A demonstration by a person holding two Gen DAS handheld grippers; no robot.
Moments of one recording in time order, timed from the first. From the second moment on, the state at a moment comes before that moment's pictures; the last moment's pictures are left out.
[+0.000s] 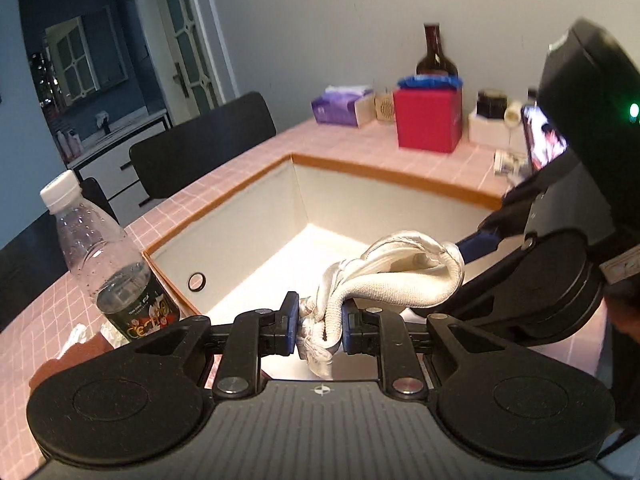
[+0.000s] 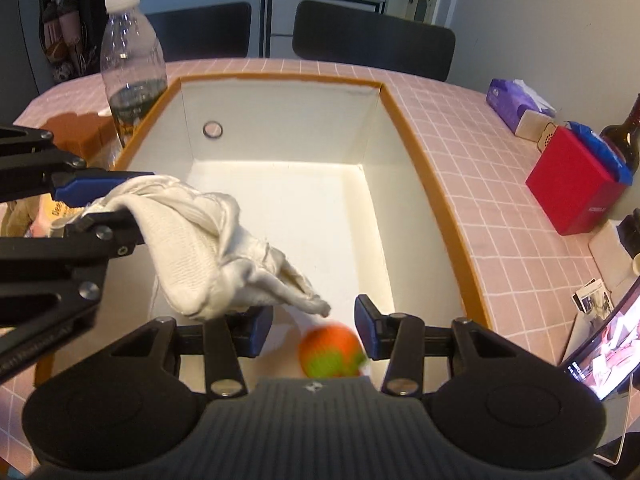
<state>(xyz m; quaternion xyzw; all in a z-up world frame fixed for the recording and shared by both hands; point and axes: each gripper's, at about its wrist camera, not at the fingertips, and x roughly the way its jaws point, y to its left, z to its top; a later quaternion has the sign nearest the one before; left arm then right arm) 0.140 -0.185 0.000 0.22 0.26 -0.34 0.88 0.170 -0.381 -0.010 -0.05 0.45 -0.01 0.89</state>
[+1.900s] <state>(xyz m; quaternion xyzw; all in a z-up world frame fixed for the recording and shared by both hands) 0.101 0.019 -0.004 0.04 0.24 -0.15 0.96 0.115 -0.212 0.000 -0.08 0.22 0.12 0.97</state>
